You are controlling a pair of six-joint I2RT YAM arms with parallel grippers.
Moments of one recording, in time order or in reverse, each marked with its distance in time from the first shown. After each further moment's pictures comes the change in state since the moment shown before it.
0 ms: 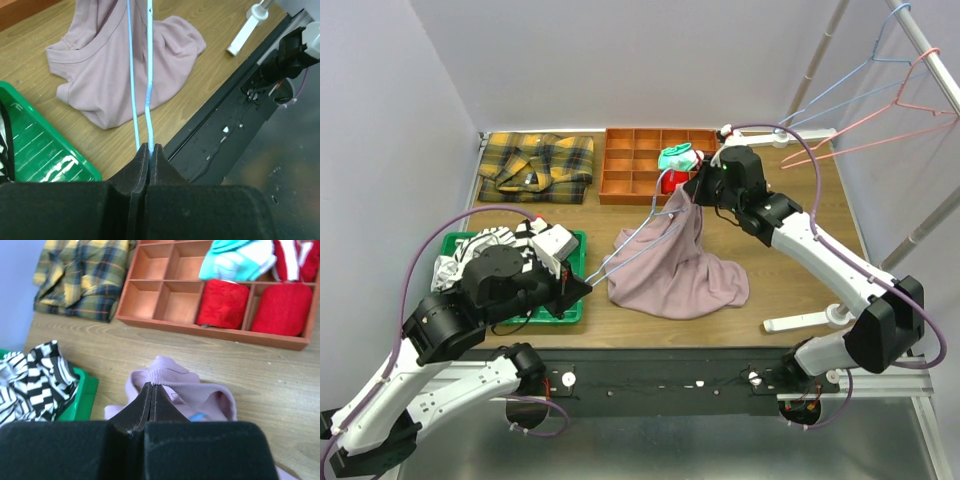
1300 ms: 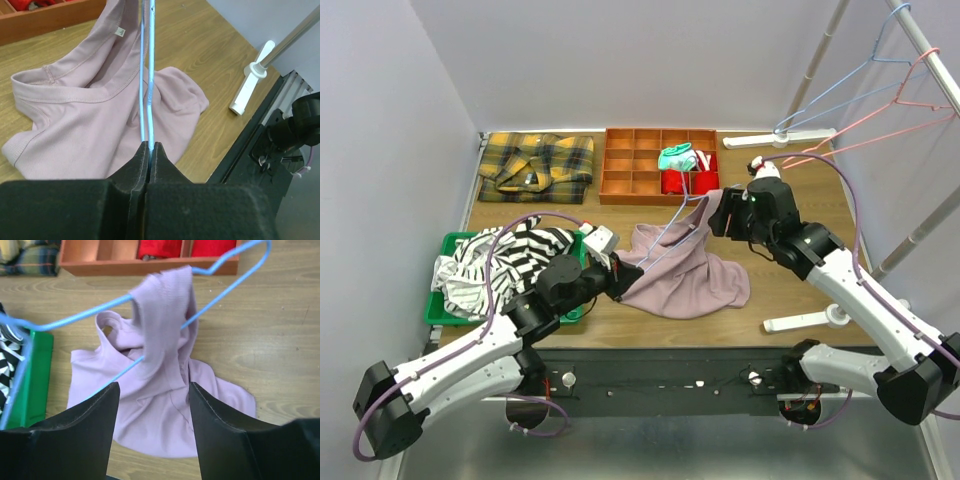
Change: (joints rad) left arm 0.000 0.139 -0.620 1.040 -0.024 -0.134; right arm -0.001 -0.291 -0.151 -0.324 0.086 0.001
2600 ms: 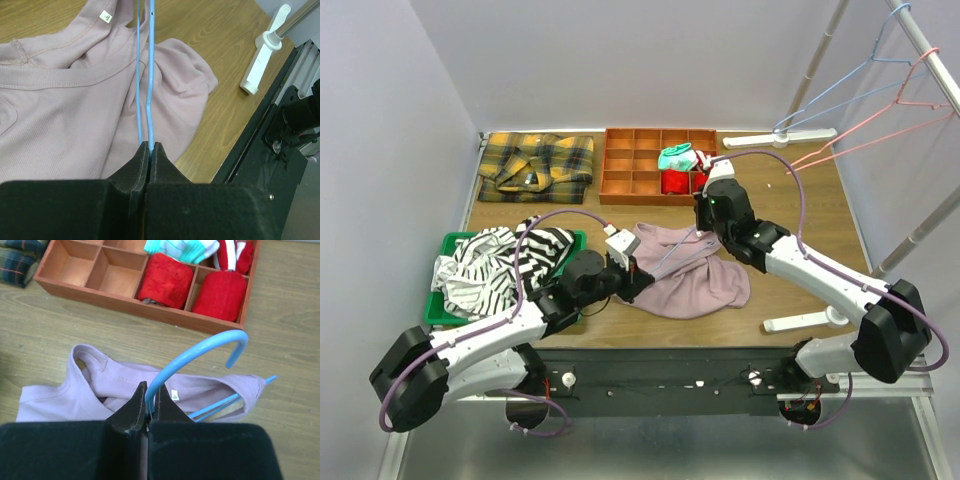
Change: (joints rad) left arm 0.000 0.251 -0.028 0.166 0.072 0.014; right arm 0.101 0.234 -0.060 0.431 0.159 -0.284
